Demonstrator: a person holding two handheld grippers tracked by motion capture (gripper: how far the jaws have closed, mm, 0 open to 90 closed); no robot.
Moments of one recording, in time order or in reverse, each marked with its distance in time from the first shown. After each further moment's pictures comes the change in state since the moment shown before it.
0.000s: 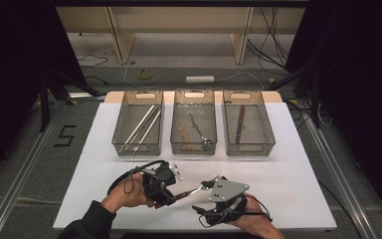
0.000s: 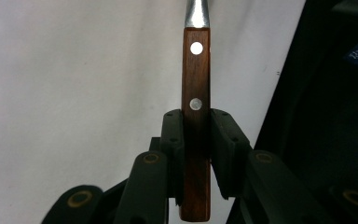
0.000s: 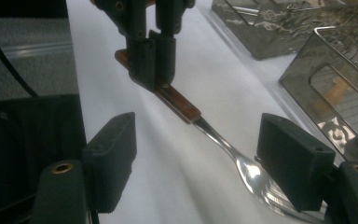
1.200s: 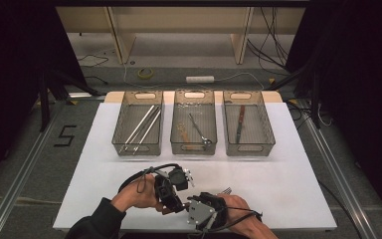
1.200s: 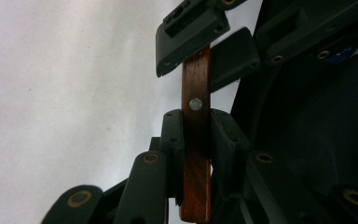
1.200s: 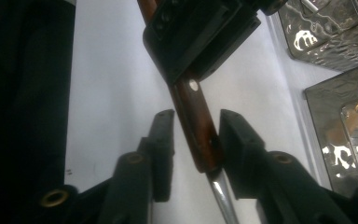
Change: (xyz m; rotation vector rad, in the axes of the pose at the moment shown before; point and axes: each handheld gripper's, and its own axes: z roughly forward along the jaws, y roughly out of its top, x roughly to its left) left arm -0.016 0.024 0.008 0.090 -0.078 0.051; right arm 0.031 0.000 0.043 0.194 -0.065 -0.420
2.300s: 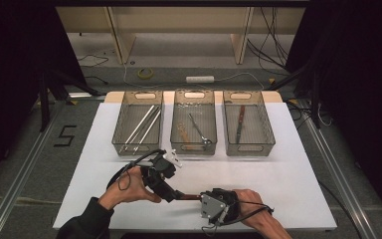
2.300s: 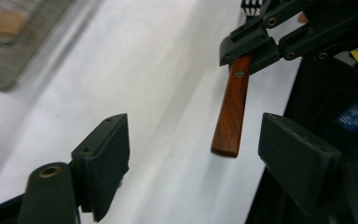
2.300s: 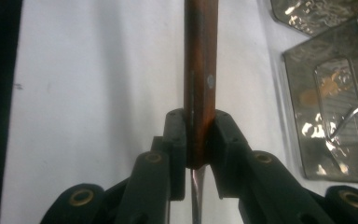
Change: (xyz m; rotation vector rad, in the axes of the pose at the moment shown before) left arm 0.014 -0.023 -0.038 -0.321 0.164 -0.099; right arm -0.018 -0.027 -0.011 0.086 -0.030 -0.073
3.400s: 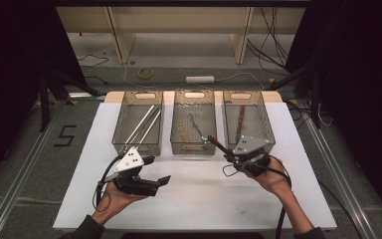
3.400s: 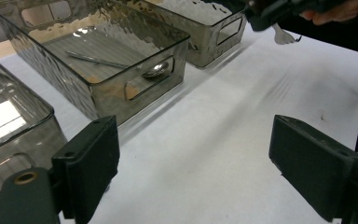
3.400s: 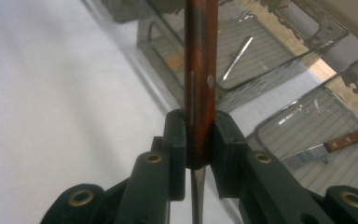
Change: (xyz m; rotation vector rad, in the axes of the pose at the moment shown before) left arm 0.015 -0.073 -0.014 -0.570 0.200 -0.150; right arm -0.110 -0.055 -0.038 -0.073 -0.086 0.579
